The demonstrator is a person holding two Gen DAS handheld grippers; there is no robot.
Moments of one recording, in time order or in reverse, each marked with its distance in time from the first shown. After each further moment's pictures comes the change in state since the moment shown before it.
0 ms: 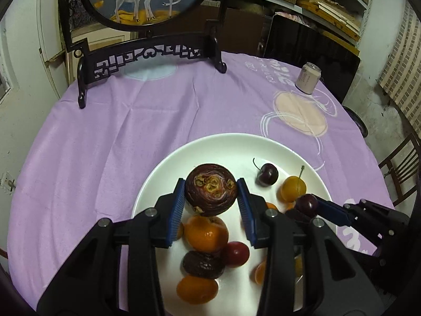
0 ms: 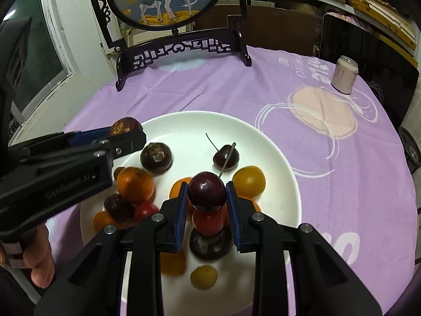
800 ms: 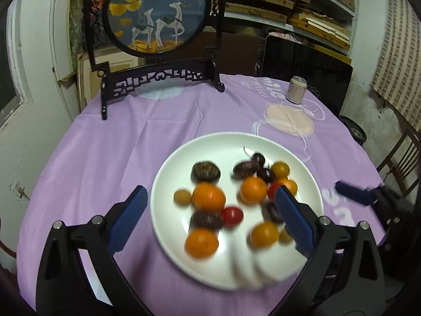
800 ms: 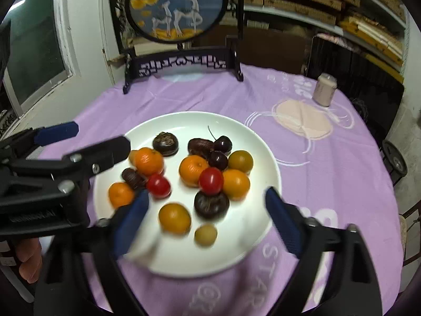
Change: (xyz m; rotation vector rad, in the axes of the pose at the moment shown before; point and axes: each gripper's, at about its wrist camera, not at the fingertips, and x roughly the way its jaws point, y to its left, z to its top) left arm -0.082 -0.008 -0.059 0.044 -0.153 0.043; right arm -0.064 0.020 -0.049 -0.052 -0.116 -0.082
